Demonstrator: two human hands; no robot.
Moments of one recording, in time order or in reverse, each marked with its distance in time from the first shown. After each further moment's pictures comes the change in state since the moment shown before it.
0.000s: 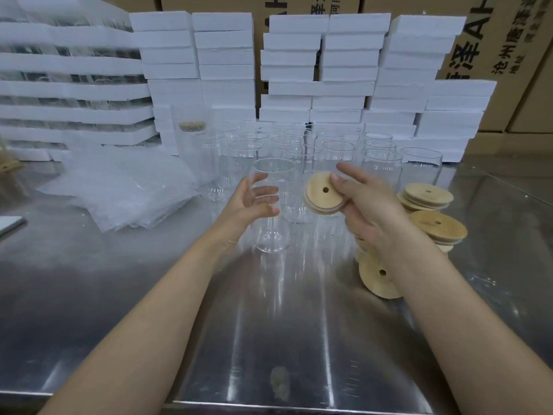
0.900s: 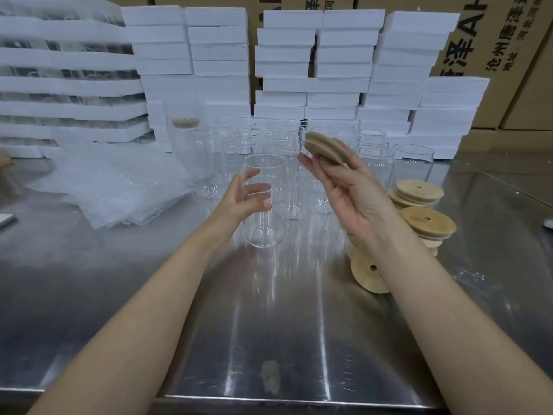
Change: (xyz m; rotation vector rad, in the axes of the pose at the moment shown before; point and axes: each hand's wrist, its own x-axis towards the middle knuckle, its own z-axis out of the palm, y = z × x) left_hand 0.004 -0.005 -0.005 0.038 -0.008 -0.029; right_hand 0.002 0.001 0.002 0.588 -0.358 -0.051
